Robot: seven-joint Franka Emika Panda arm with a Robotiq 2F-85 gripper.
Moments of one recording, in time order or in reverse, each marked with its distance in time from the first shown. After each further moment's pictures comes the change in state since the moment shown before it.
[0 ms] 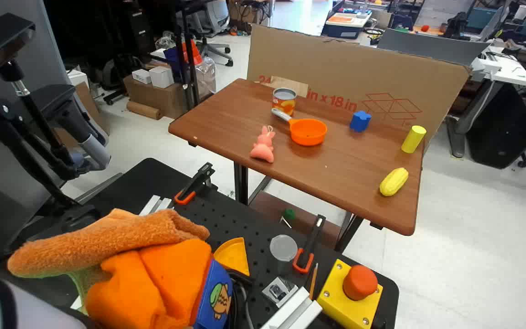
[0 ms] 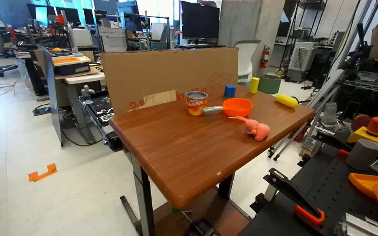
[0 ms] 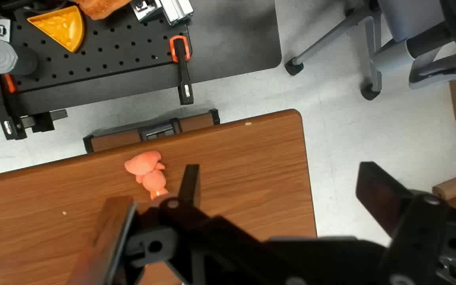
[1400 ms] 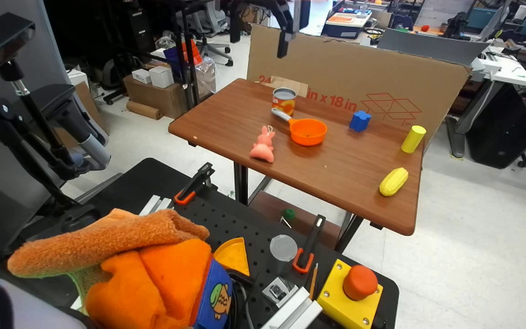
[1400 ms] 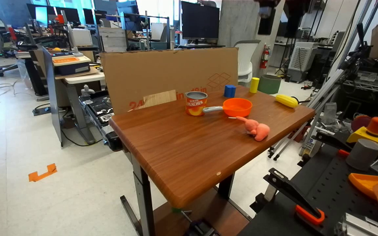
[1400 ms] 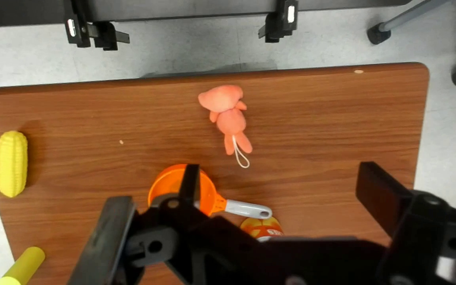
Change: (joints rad) arm -0.070 0.191 -0.028 -0.044 -0.224 0.282 -0.142
